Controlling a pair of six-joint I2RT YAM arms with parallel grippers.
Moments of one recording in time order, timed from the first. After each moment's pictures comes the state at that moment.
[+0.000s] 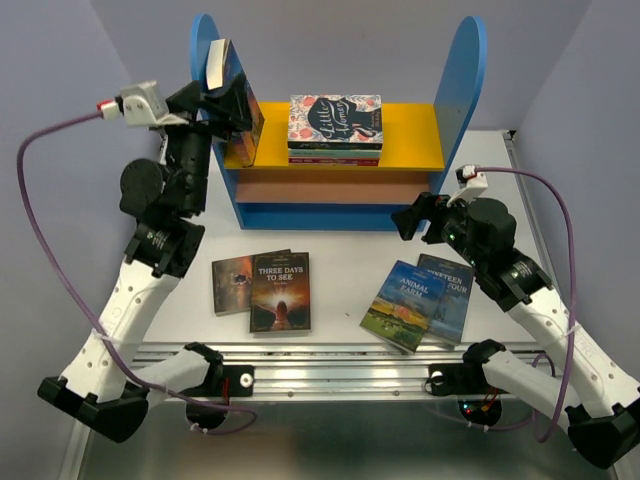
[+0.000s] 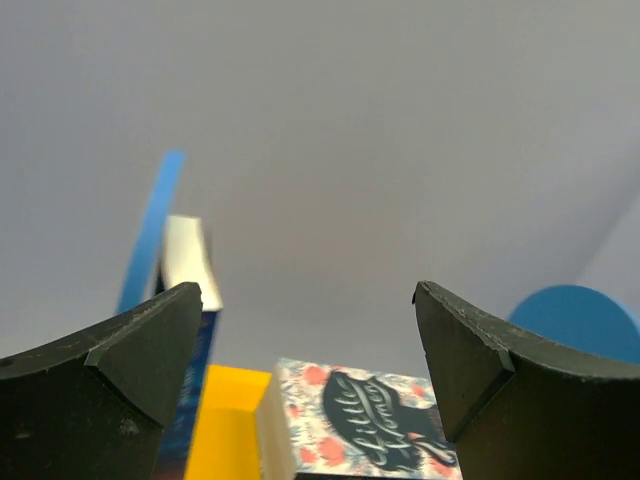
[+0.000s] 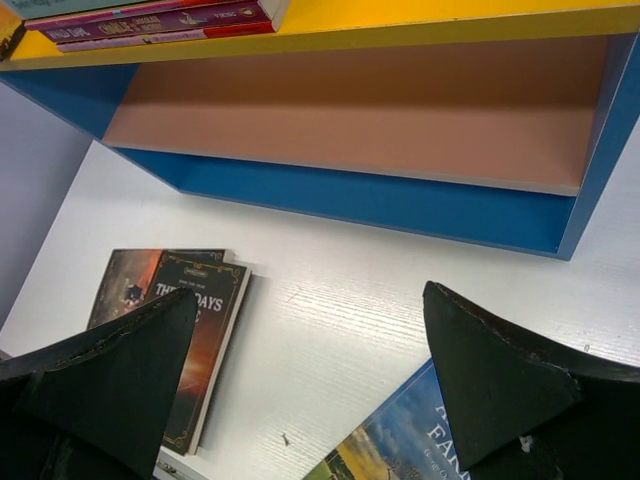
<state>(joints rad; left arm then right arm) -0.46 0.99 1.23 0.32 -0.37 -0.26 0.49 0.86 0.90 -0.28 0.05 0.44</state>
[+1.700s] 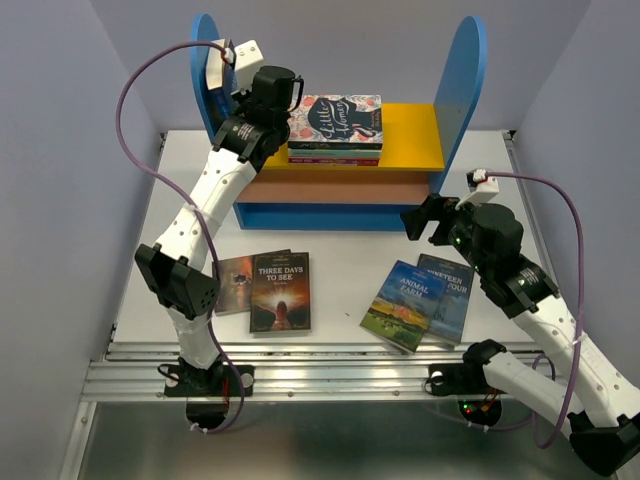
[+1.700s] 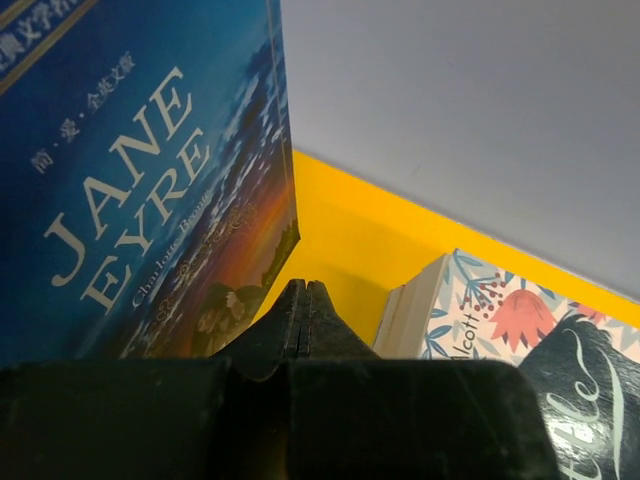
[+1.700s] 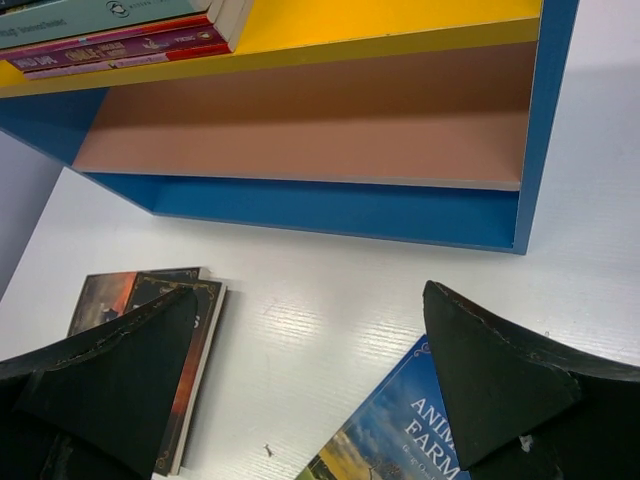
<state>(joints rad) -0.51 1.81 2.12 -0.67 -0.73 -0.51 0.49 0.80 0.89 -0.31 0.15 0.44</state>
